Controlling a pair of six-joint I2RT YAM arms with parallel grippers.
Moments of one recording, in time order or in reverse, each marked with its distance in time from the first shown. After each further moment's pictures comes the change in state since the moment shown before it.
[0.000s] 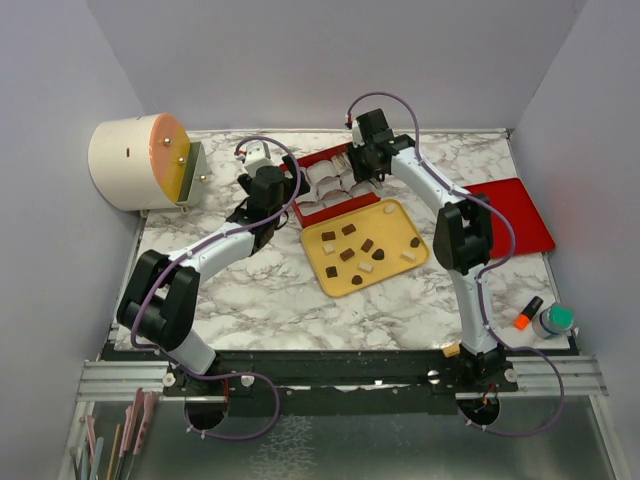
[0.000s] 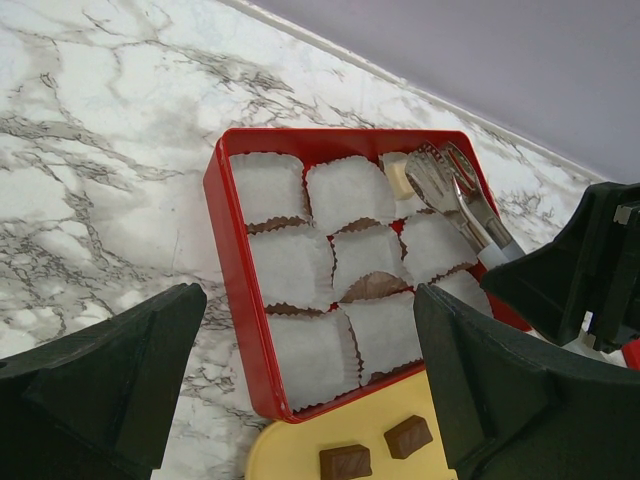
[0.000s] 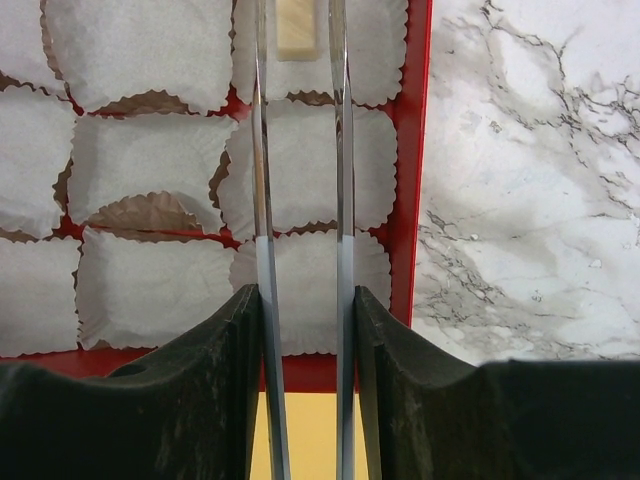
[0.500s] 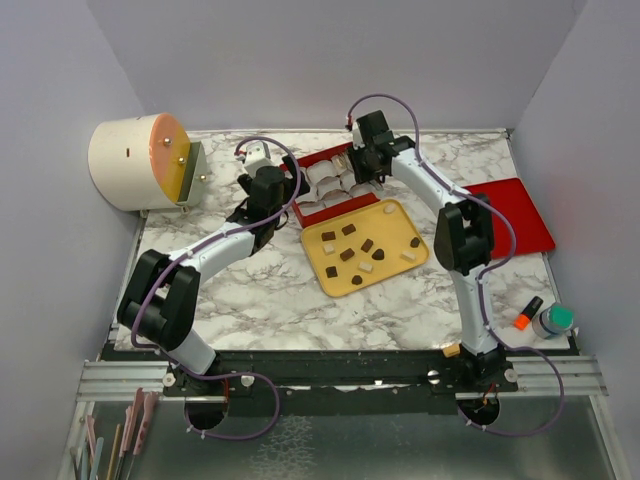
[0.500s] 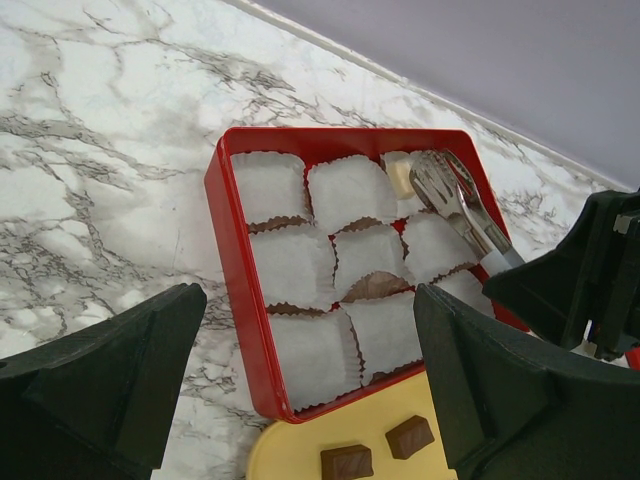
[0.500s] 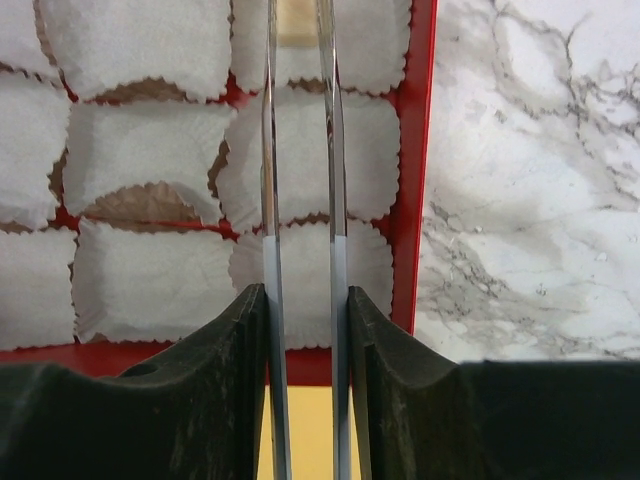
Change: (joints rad) left arm 0.000 0.002 0.000 0.000 0.000 0.000; right arm 0.000 -0.001 -0.008 0.002 0.000 0.000
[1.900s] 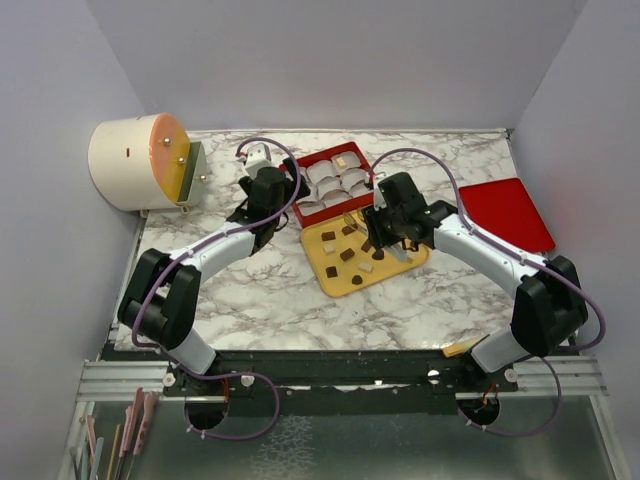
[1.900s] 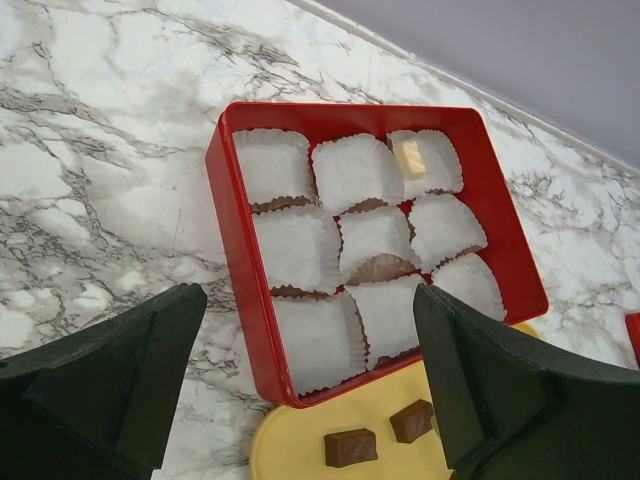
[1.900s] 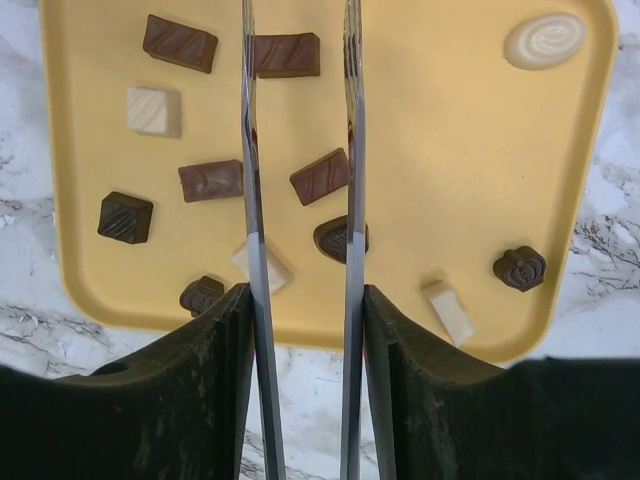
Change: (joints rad) left arm 0.002 0.007 0.000 -0.037 0.023 -0.026; right arm 0.152 -0.770 -0.951 0.145 -0.013 0.138
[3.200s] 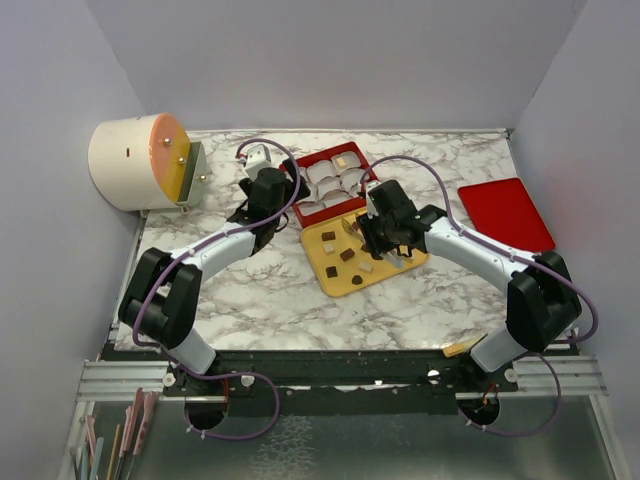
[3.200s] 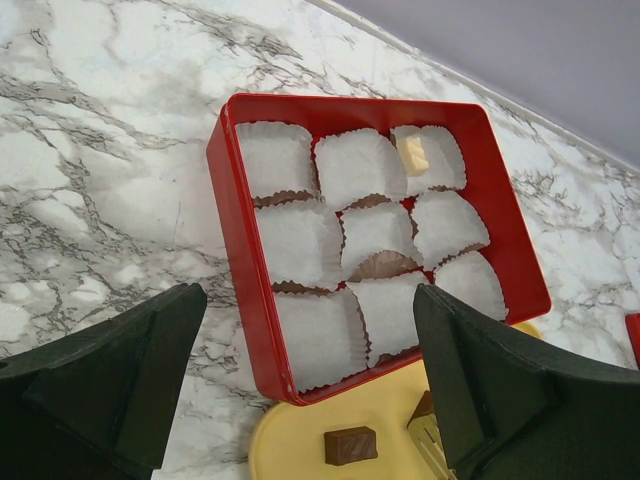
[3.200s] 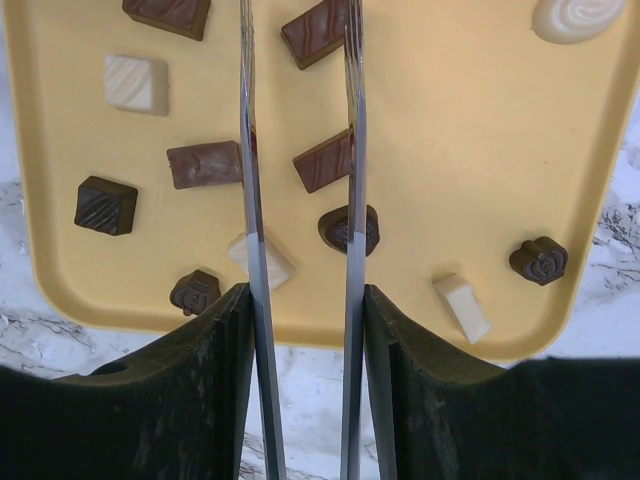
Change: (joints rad) left arm 0.000 0.004 -0.006 0.000 0.000 -0.018; right arm 0.048 0.037 -0.019 0.004 0.046 0.010
